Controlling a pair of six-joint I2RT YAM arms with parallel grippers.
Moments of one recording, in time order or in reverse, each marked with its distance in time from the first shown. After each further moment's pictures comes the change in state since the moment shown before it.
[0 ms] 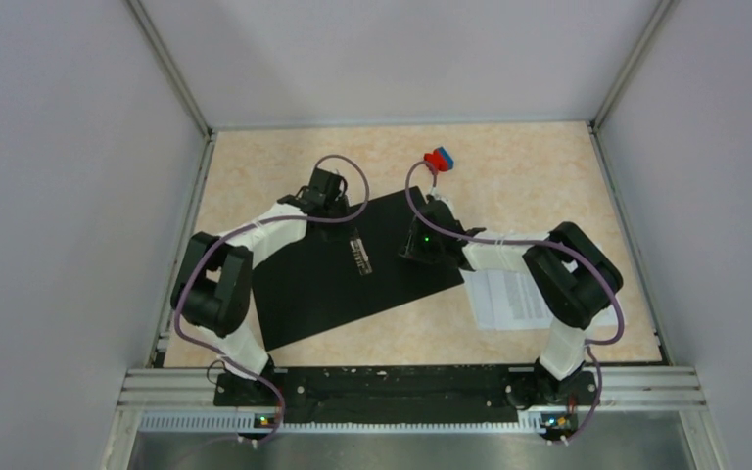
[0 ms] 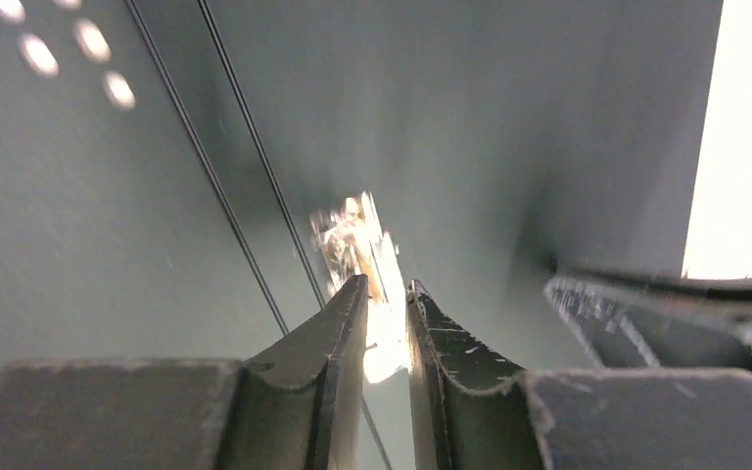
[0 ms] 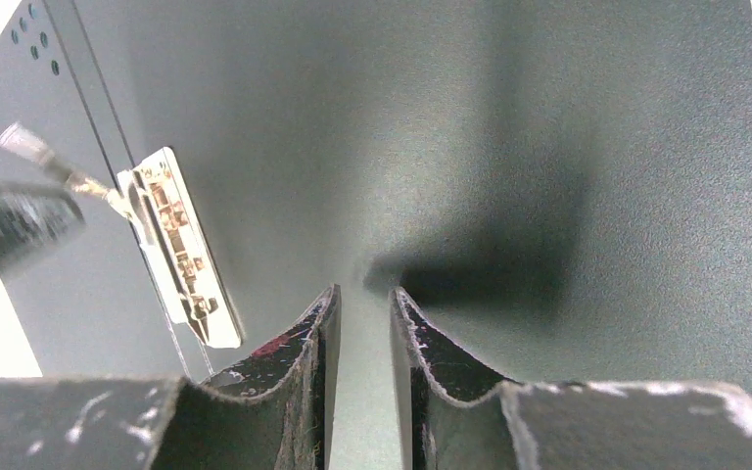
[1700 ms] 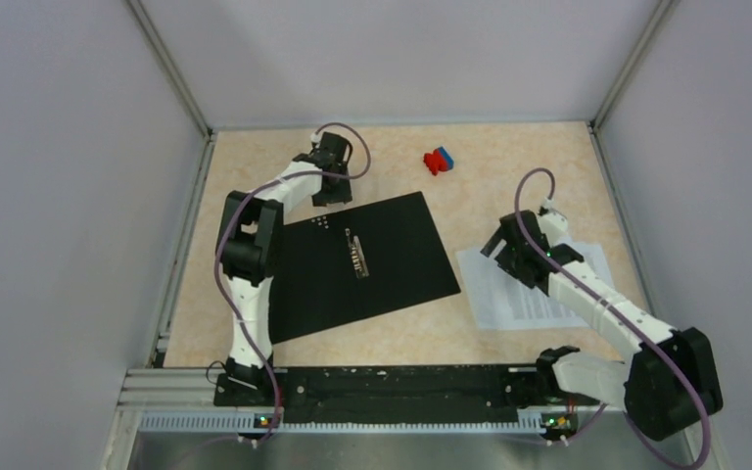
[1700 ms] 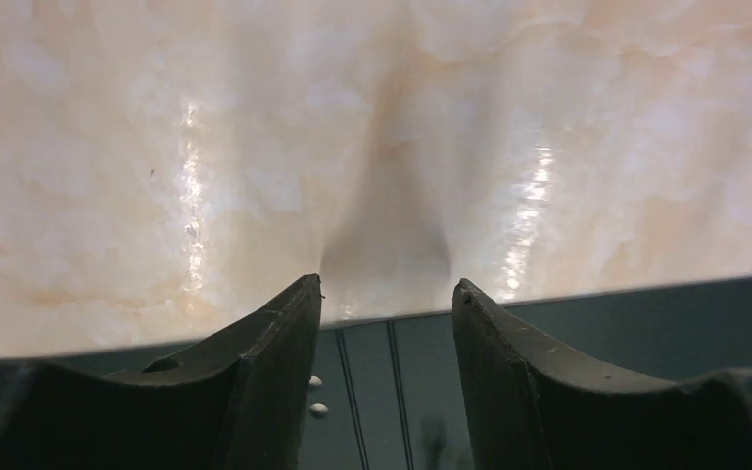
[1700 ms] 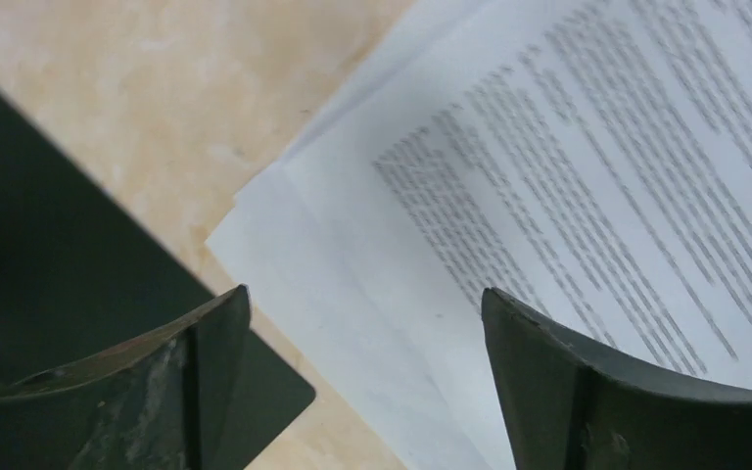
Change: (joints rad) left arm 0.116 0.472 0.567 -0.172 -0.317 0.177; right arm -0.280 -0.625 -0.224 -0.515 0.338 0.050
